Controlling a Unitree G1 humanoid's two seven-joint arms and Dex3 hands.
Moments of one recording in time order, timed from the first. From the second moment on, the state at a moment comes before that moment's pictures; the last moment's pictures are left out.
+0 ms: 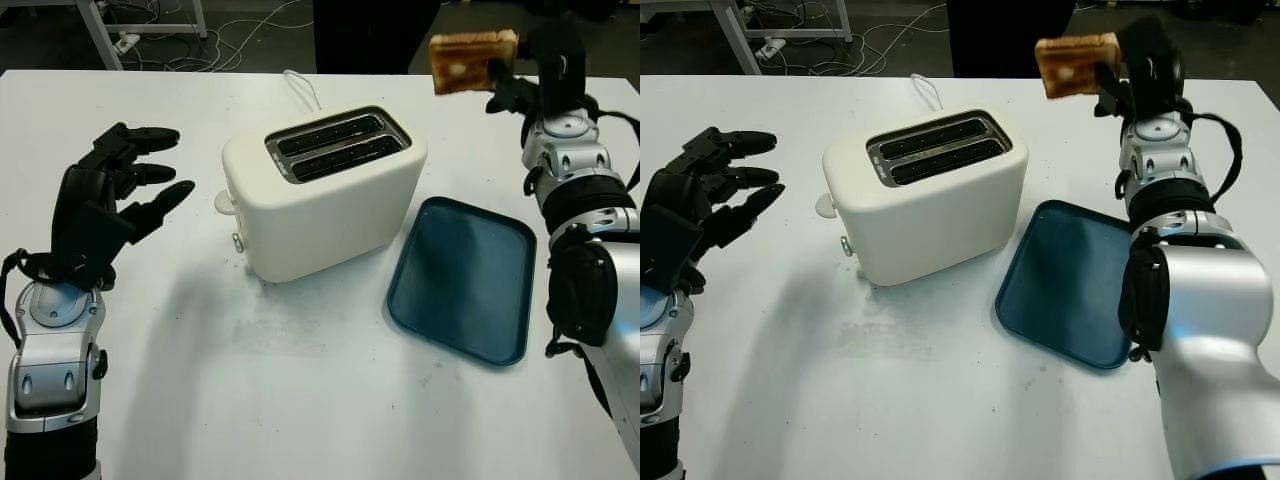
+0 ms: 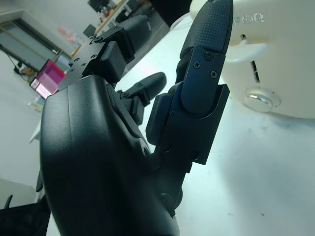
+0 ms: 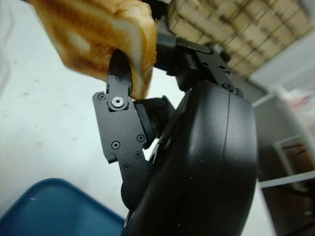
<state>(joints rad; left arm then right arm) -0.17 0.32 0.21 -0.35 0.02 0.25 -0.13 -1.21 -0.41 -0.23 1.31 -0.04 0.02 -0.12</state>
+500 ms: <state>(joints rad) -0.17 0.32 0.21 -0.35 0.03 0.25 -0.14 -1.18 -0.38 -0.29 1.32 0.02 0.04 -0.09</state>
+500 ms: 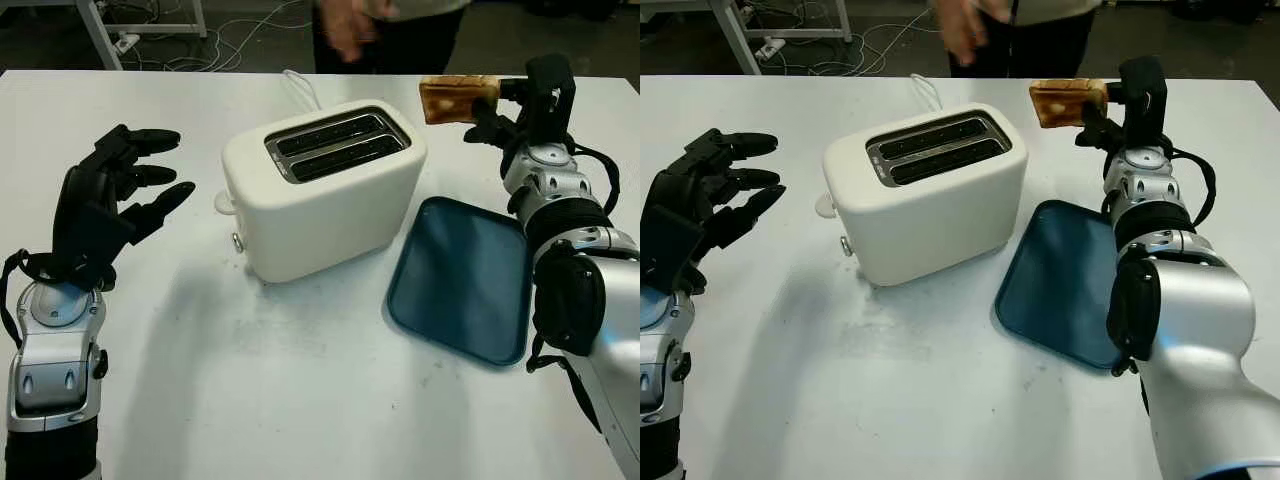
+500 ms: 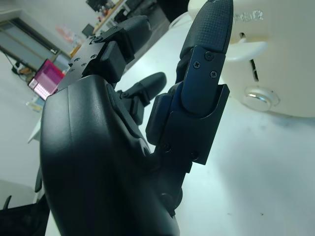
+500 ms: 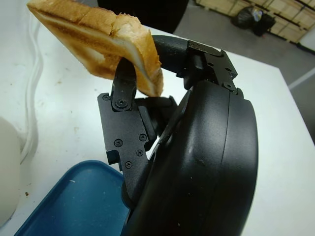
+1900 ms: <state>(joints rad) -0.17 0.32 0.21 -0.34 0.03 0.24 -0.14 -1.17 -0.39 -0.06 1.29 -0.18 -0.10 -0.04</state>
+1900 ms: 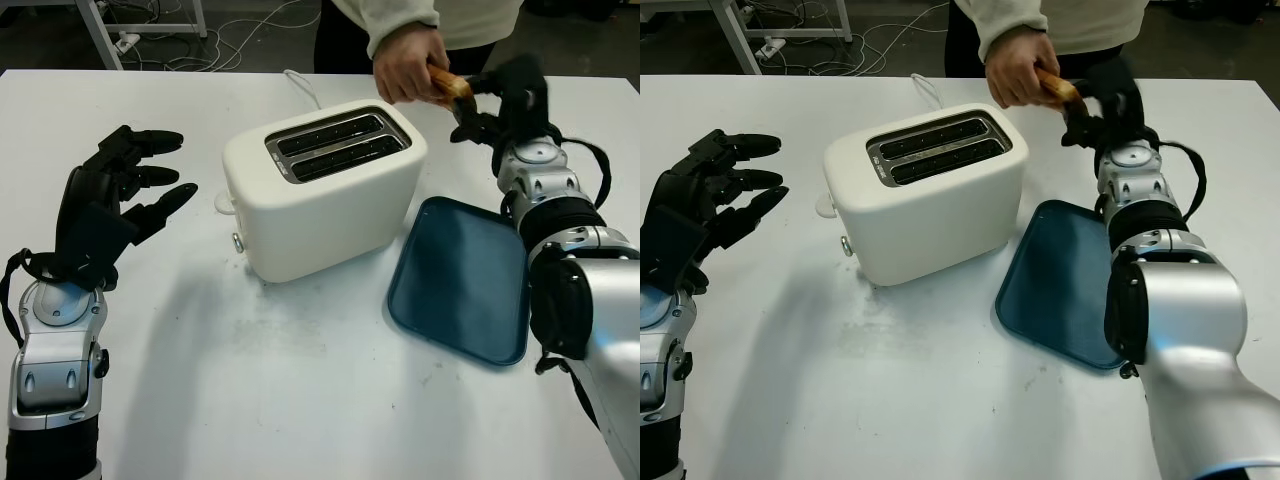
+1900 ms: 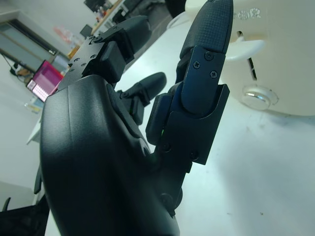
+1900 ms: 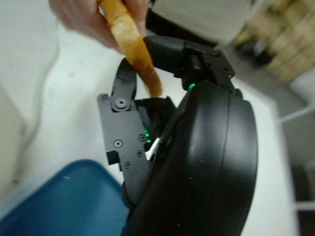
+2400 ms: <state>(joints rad) -0.16 0.30 0.21 -0.34 0.03 0.23 -0.14 -0.85 -0.47 0.03 0.87 -0.21 -0.25 0.18</state>
